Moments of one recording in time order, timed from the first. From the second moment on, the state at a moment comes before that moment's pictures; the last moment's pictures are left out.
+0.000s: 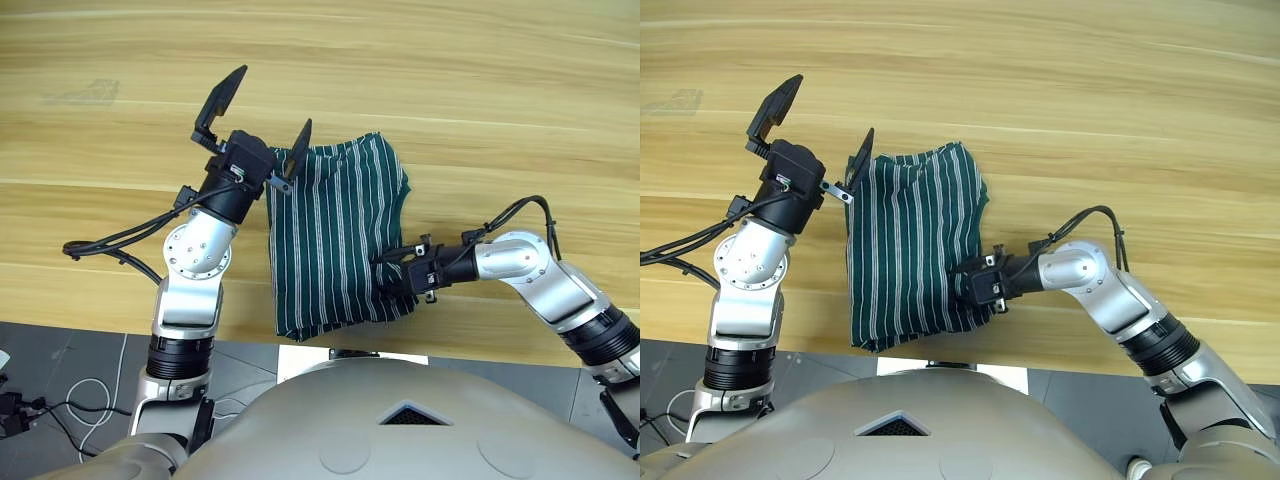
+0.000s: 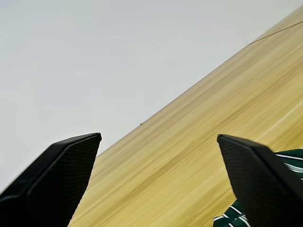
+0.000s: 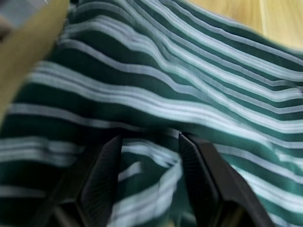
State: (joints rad) left arm 0.09 0.35 -0.11 -0.32 0.16 -0.09 -0.27; right arm -0.10 -0.73 0.64 -0.24 -0.02 -0.07 0.99
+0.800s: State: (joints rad) left arm 0.62 0.77 0.18 -0.53 0.51 -0.40 -0.51; right arm -0.05 -0.76 0.09 0.07 -0.11 -0.59 0.79
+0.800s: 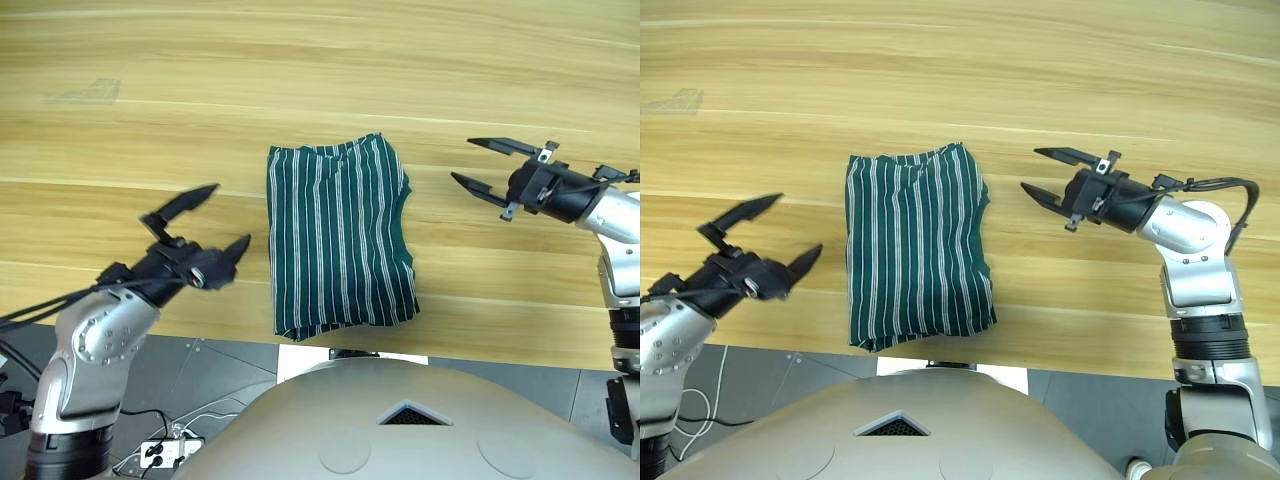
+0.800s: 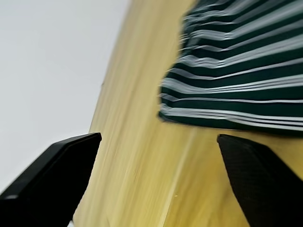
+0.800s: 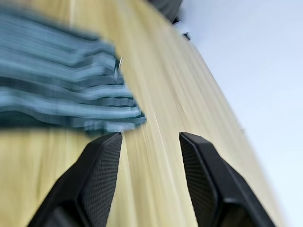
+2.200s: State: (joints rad) left arm 0.60 1.00 -0.05 -0.30 0.94 -0.87 -0.06; right arm 0.08 -0.87 0.45 0.12 -0.28 -1.02 0.73
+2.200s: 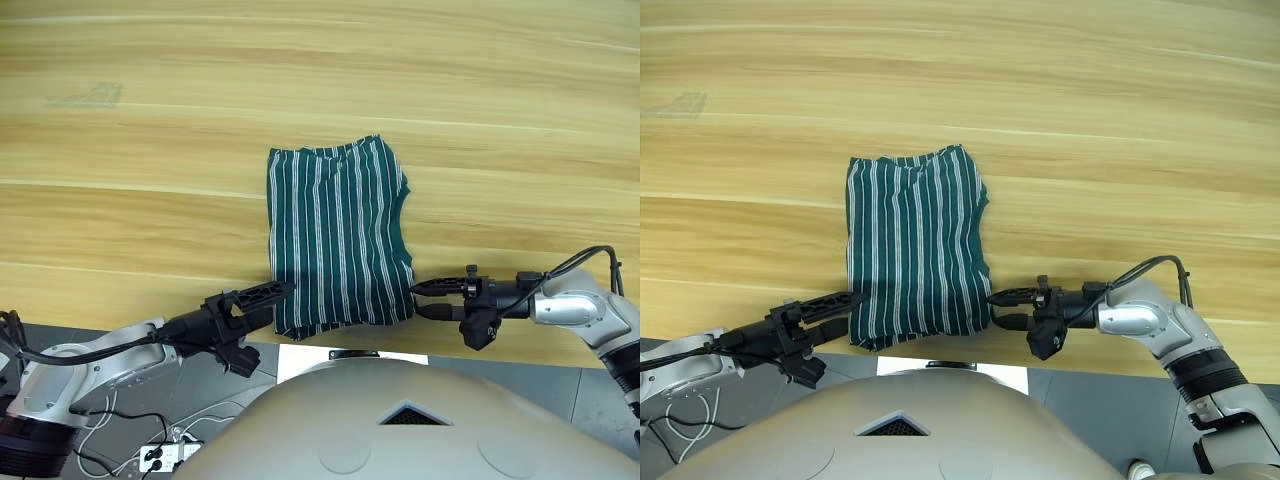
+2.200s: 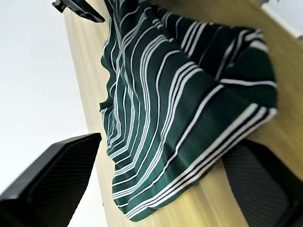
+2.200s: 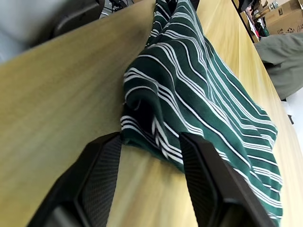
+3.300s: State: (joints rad) left arm 0.60 1.00 -0.20 -0.27 0.56 -0.71 -0.31; right arm 0.04 -0.80 0.51 0.13 -0.12 -0.80 0.79
